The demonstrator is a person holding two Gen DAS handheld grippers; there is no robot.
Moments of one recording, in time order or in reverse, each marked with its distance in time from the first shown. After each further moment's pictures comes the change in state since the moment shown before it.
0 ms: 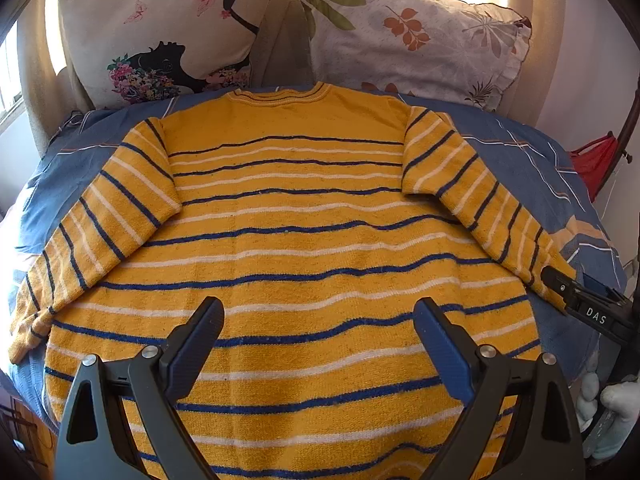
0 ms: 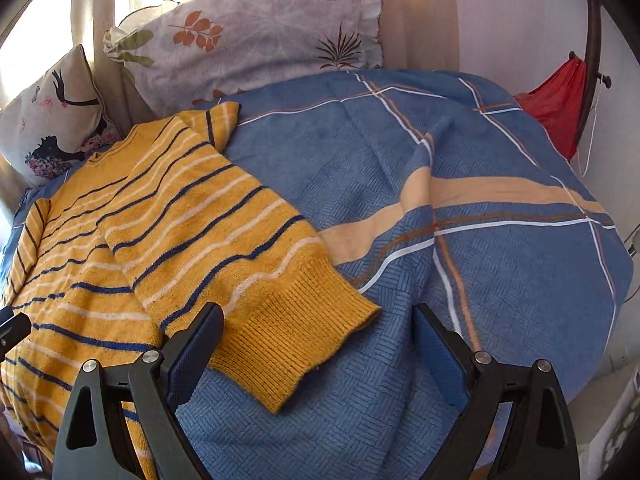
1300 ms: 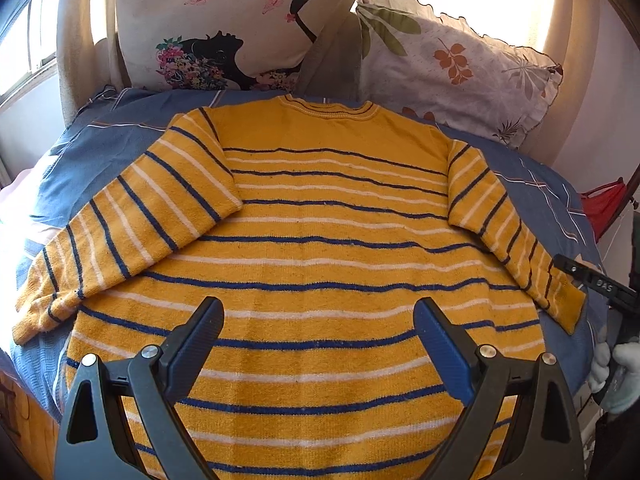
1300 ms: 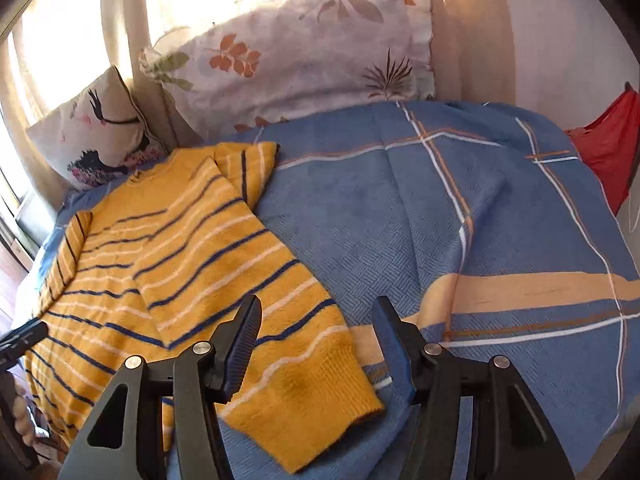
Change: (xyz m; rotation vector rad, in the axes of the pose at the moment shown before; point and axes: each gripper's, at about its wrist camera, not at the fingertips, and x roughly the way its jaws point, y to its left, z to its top) left arm -0.015 0.048 -0.001 -0.115 -0.044 0.004; right arm 0.022 -0.002 0.060 -0.094 0.003 0.195
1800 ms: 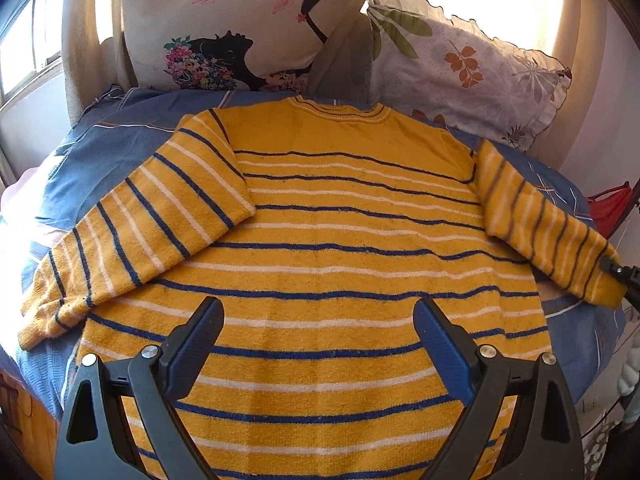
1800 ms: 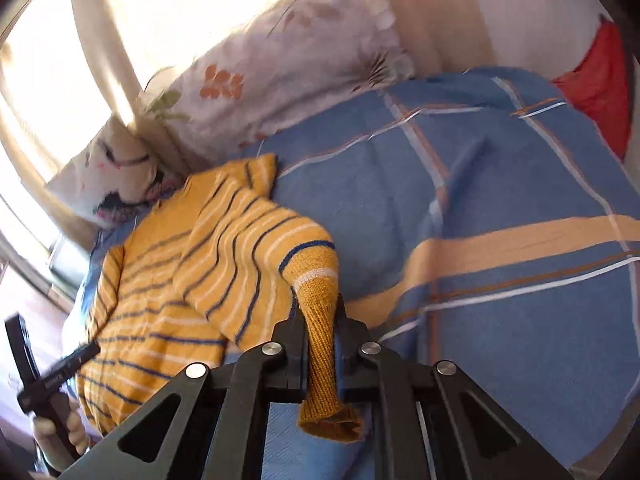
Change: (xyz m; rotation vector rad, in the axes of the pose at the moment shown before) left arm 0.003 0.014 0.010 -0.024 -0.001 0.024; right arm -0.048 -0.046 -0.014 0.227 -0.079 0.104
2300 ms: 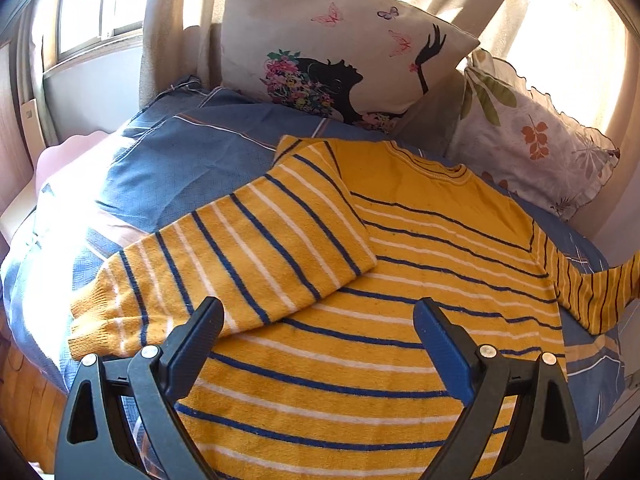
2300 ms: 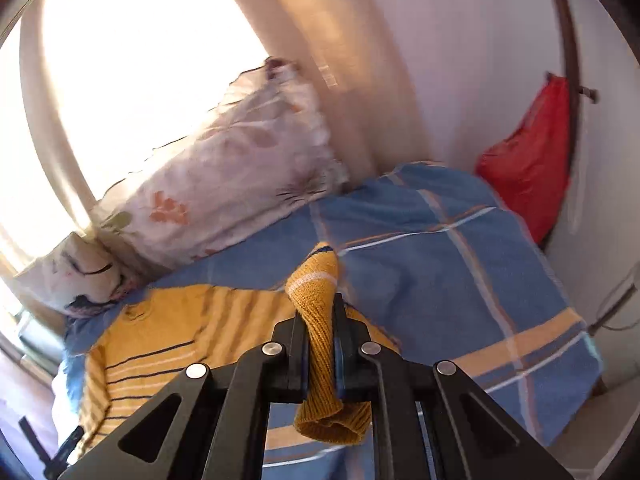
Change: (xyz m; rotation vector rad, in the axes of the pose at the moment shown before) left arm -0.019 0.083 0.016 -0.183 -0.079 0.089; right arm -0.047 0.031 0.105 0.034 -0.107 -0.115
